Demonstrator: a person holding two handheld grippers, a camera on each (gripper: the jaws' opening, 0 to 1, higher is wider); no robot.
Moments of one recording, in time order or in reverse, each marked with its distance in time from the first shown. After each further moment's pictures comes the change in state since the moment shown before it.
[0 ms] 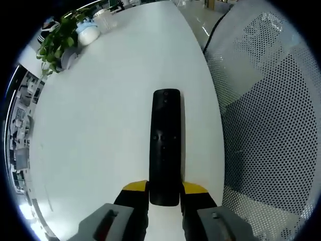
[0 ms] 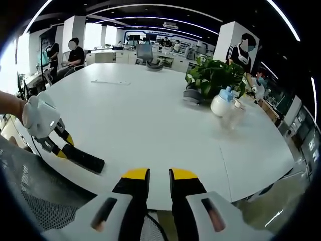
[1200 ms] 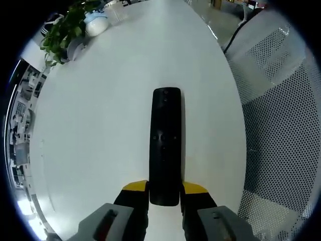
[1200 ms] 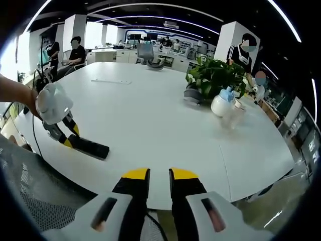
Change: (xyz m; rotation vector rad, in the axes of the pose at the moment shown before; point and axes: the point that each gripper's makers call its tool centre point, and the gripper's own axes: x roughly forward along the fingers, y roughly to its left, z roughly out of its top) left arm 0.003 0.034 -0.003 -0.017 0.035 0.010; right arm 0.000 0.001 0.000 -0.004 0.005 -0.003
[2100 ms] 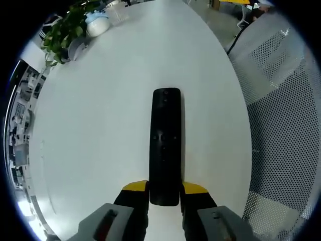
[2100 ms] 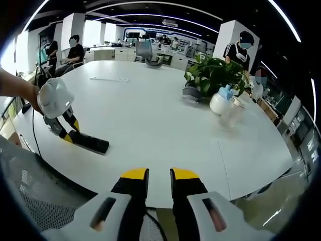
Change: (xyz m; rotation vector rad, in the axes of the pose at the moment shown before) left arm 0.001 0.015 -0.001 -0.002 -0.008 -0.010; right arm 0.000 -0.001 -0.003 0.000 0.019 -0.013
